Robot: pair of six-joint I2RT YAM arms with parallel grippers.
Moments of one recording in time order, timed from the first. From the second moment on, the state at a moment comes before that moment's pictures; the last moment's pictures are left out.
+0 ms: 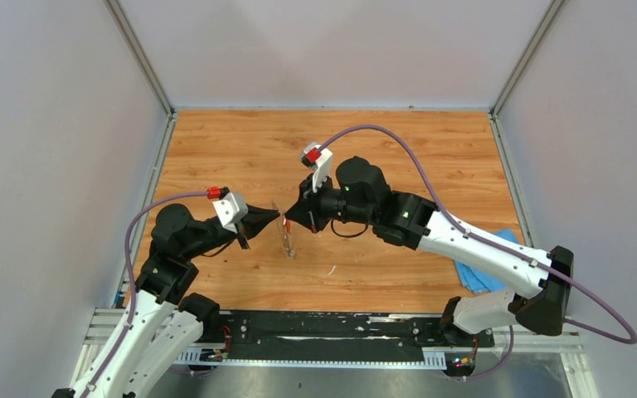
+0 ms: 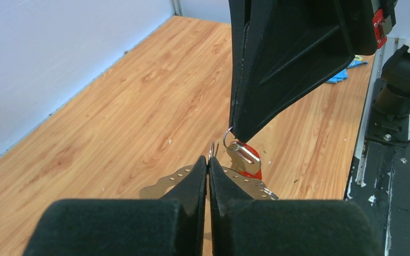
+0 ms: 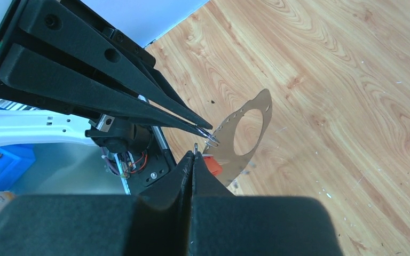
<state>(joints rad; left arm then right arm) -0.40 0.52 0.62 -0.11 0.67 0.13 1.07 1.32 1.31 -0.29 -0.15 0.32</state>
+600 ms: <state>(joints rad) -0.40 0.52 0.62 -0.11 0.68 0.14 1.08 1.33 1.31 -0.28 -0.14 0.33</state>
